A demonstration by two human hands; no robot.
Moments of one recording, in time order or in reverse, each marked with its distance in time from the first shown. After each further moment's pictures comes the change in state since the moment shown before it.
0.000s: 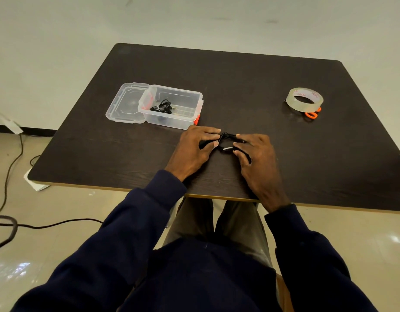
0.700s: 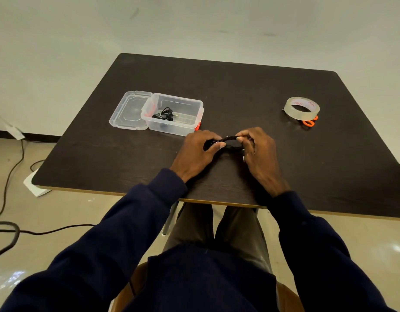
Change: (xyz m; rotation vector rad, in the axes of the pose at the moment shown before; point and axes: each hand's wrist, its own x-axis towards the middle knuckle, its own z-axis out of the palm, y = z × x) left_hand 0.009 0.006 -0.001 -0.029 -0.006 0.039; right_hand 0.039 0.006 -0.005 0.191 0.103 0.027
